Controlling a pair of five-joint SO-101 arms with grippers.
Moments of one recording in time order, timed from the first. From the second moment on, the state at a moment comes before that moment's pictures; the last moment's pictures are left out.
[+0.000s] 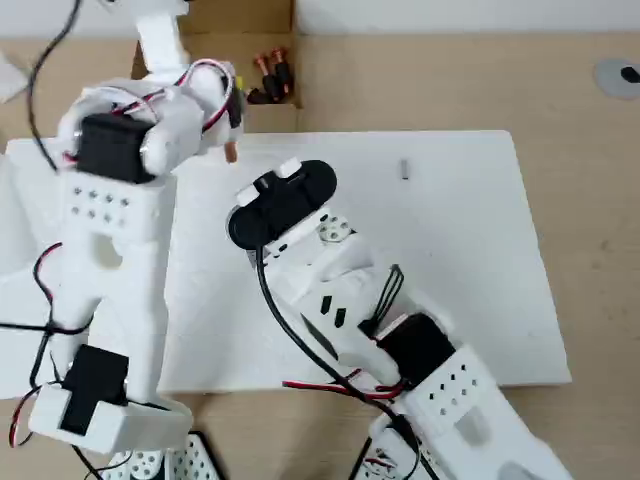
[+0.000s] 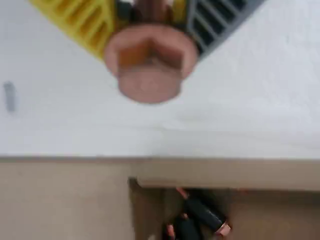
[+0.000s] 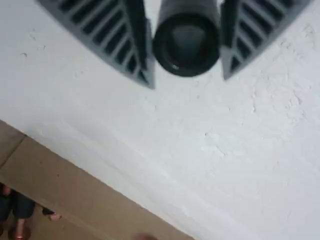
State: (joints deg) left arm 11.3 -3.9 -29.5 79.7 7.0; right arm -42.5 -58.4 50.4 43.1 -4.4
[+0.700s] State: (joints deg) left arm 12.8 -41.3 30.3 35.6 9.5; right arm -41.9 -56.7 50.4 42.8 -4.4
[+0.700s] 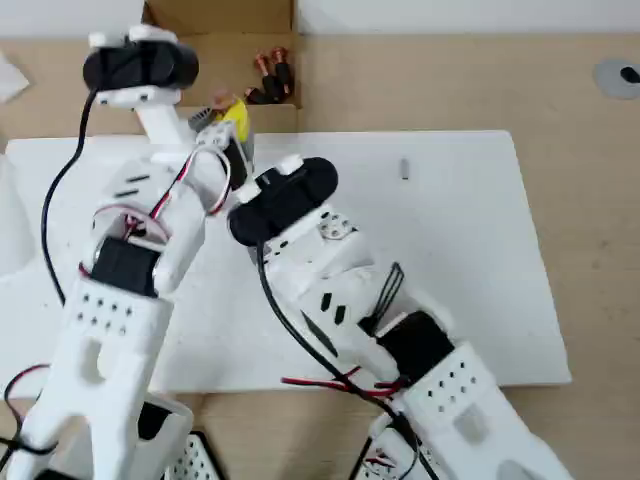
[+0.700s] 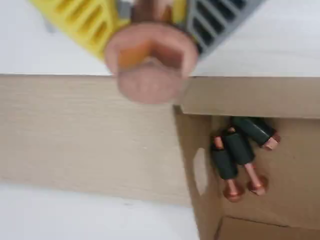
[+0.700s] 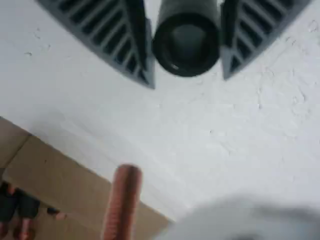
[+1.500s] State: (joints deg) left arm -7.8 -70.9 49.1 35.6 10.0; right arm -38.2 -22.4 48.7 39.6 3.6
